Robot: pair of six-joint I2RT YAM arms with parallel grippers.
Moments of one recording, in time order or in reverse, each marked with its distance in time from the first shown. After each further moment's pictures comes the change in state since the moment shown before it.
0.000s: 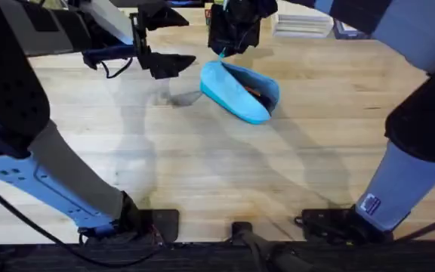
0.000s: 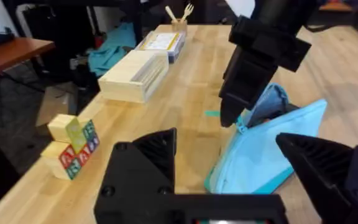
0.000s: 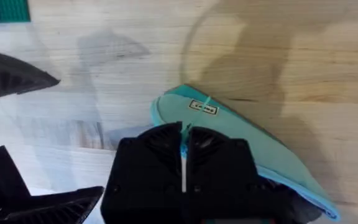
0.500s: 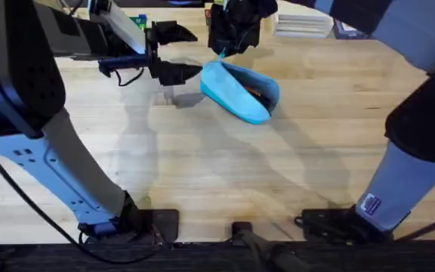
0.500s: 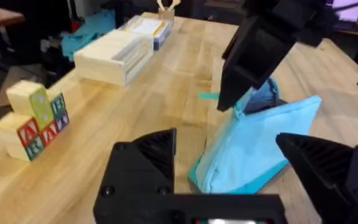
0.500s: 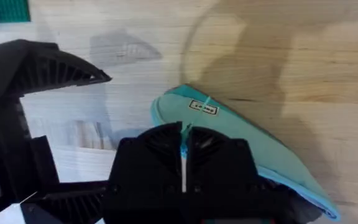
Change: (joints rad) left arm -0.039 0.106 0.000 0.010 0.005 -0.052; right arm 0.000 0.000 0.000 0.000 0.000 0.000
